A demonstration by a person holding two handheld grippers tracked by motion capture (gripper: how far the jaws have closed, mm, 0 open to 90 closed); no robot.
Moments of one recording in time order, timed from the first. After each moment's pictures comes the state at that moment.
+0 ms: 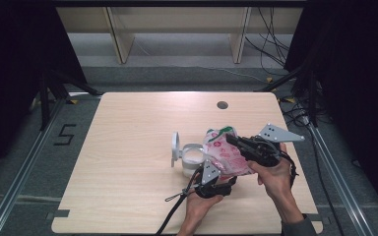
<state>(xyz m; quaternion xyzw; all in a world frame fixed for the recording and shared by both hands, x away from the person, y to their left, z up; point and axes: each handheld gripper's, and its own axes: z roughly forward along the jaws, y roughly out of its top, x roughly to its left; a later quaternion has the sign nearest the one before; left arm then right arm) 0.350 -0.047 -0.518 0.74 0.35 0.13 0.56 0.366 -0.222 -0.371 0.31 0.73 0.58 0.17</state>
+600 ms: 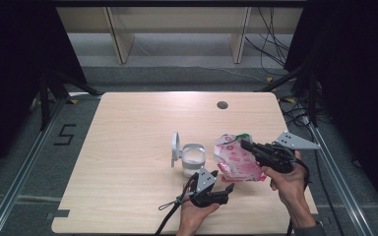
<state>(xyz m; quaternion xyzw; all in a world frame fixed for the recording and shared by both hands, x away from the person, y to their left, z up) 0.321 -0.034 -0.508 0.74 0.35 0.14 0.56 0.359 -0.266 -0.392 0.34 0.72 0.58 0.17</state>
